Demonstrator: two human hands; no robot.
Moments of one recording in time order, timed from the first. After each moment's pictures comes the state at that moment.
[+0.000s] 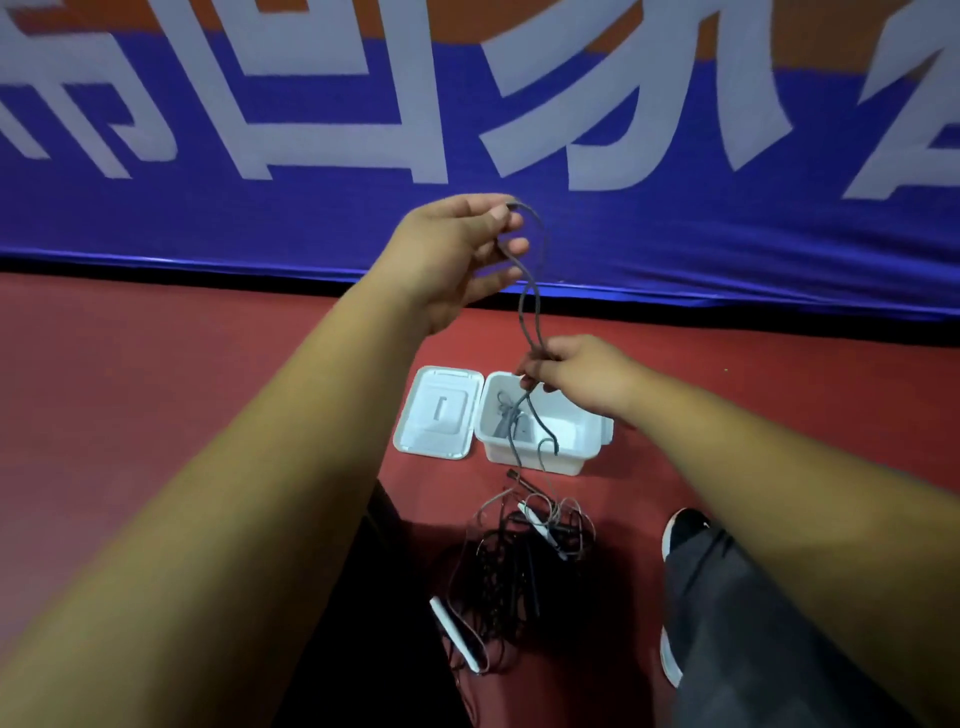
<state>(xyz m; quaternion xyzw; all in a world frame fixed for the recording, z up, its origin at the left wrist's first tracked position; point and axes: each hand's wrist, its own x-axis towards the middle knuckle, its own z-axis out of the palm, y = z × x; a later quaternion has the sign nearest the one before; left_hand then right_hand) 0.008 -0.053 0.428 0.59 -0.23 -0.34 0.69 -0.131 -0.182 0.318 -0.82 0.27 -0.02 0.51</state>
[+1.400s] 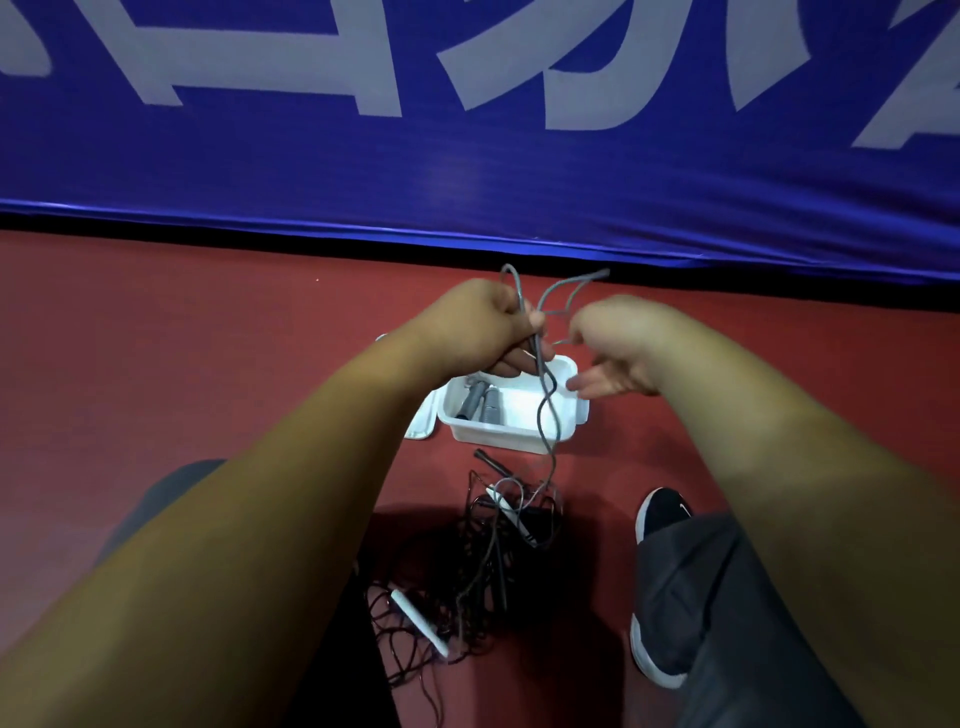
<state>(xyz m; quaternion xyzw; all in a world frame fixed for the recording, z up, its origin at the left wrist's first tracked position) 0.001 -0.118 0.318 0.72 -0.35 -0.43 0.42 -0.114 -0.245 0.319 -0.65 0.52 0.08 0.55</state>
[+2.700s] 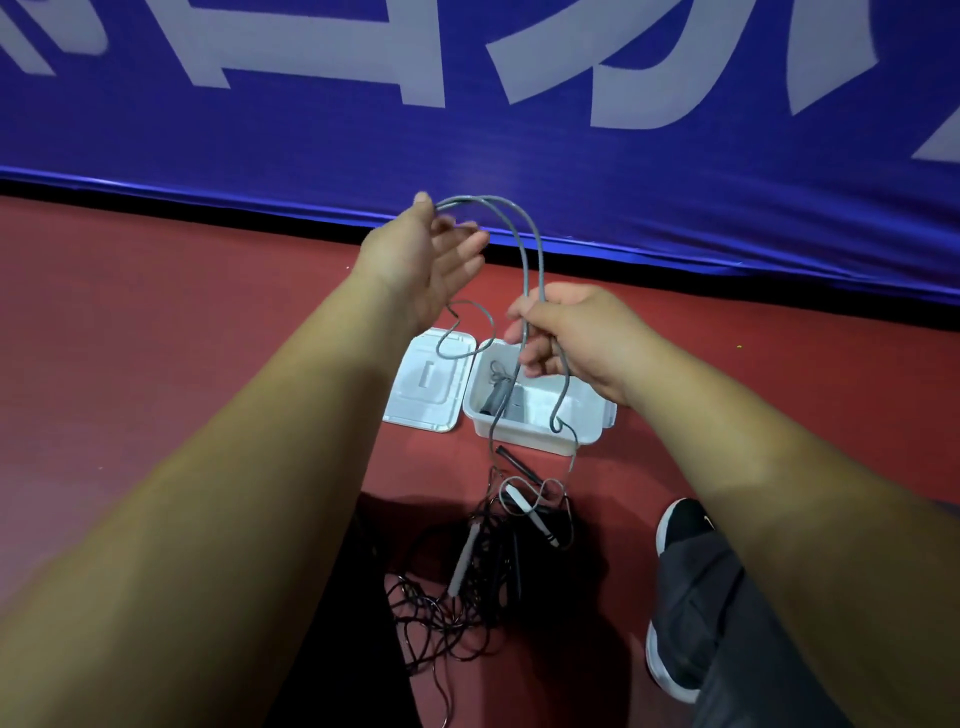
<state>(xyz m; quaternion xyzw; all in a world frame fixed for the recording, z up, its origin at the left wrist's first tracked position) 0.077 -0.094 0.334 0.54 0.02 -0.36 0.76 -0.077 -0.199 0.303 -0.66 0.30 -0.05 0.69</state>
